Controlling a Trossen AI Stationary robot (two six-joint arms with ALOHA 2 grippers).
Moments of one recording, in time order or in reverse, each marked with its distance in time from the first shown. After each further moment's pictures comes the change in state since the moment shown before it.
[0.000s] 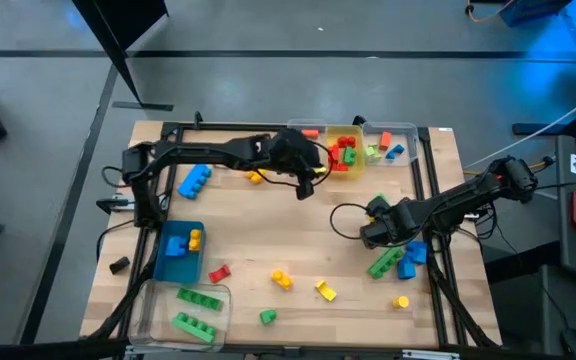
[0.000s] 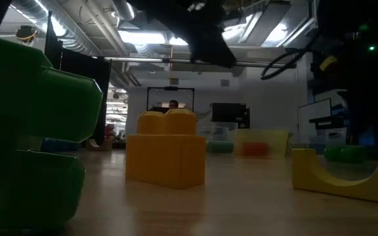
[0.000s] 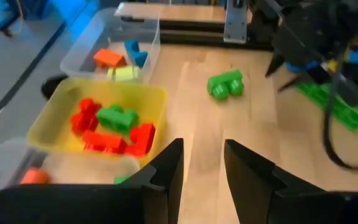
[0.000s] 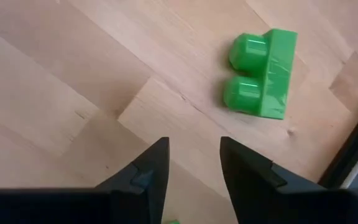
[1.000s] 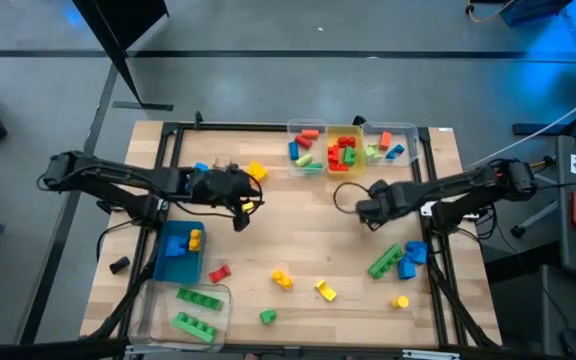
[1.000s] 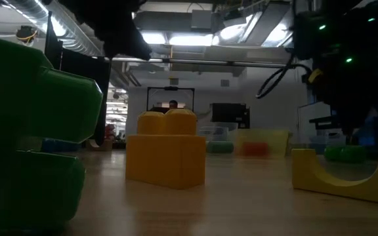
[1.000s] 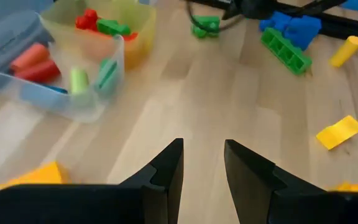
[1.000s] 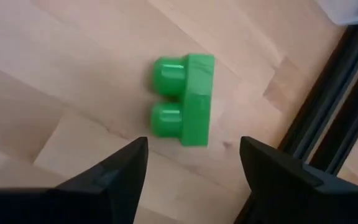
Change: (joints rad) left arm -0.257 -0.647 -0.711 0.057 -0.235 -0.344; right arm -0.272 0.000 0.013 -0.101 -0.004 -0.177
